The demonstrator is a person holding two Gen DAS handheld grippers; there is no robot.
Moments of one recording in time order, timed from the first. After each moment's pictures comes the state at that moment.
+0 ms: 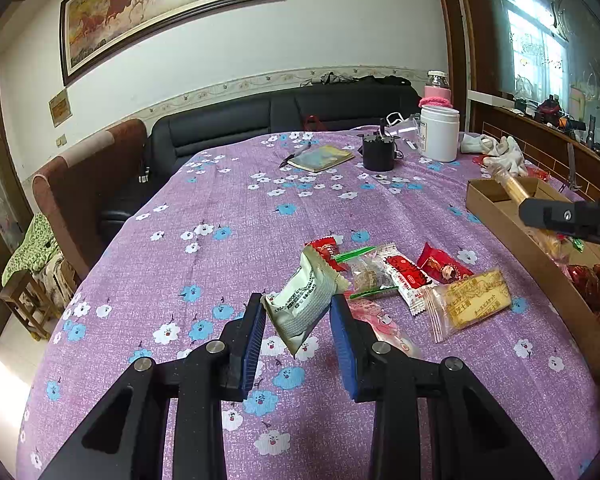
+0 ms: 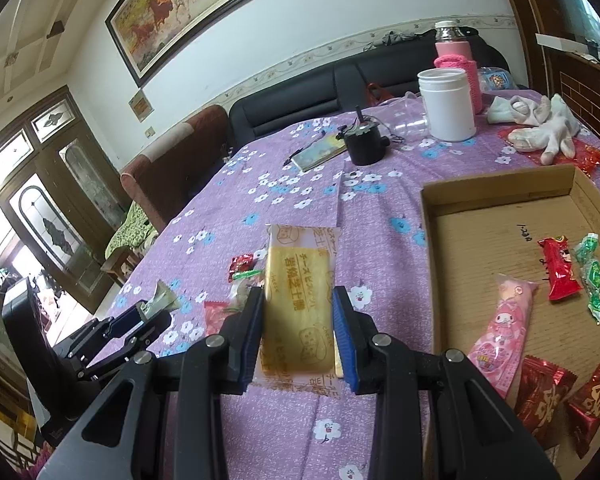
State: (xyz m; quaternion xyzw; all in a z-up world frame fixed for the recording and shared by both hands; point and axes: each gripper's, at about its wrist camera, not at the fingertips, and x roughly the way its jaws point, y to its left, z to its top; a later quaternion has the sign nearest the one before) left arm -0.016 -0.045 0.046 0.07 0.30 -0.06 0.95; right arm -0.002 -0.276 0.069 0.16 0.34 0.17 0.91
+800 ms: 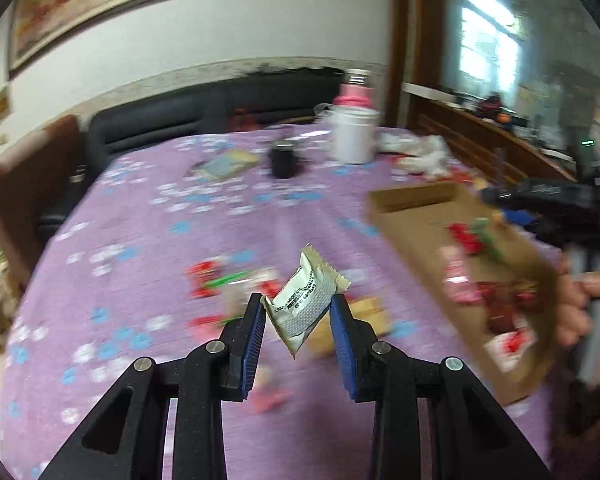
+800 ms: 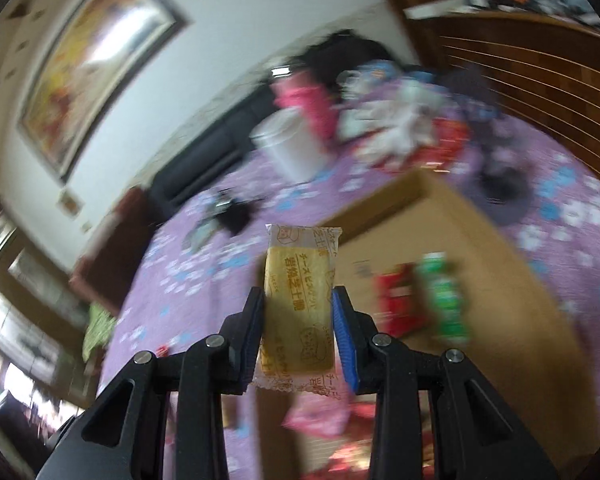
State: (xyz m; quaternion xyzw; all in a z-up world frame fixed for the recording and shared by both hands) left arm -0.018 -0.127 0.088 0.05 0.34 -0.20 0.92; right arm 0.000 -0.426 0.066 0.30 0.33 -0.02 0.90
